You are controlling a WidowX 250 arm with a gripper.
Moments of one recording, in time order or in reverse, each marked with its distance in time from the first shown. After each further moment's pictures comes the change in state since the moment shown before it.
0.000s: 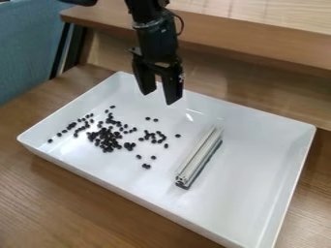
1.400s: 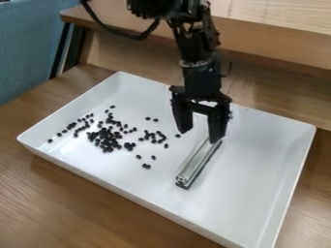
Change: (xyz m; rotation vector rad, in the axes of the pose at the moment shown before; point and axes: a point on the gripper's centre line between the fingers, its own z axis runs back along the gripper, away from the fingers) arm 0.008 -0.074 -0.051 -0.057 0.096 0.067
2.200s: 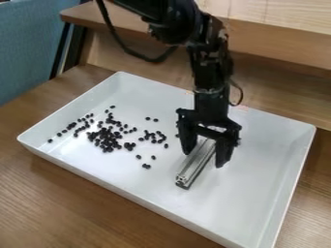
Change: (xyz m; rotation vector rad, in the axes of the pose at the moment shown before) arm -0.007 -0.008 -0.036 0.055 0.082 0.069
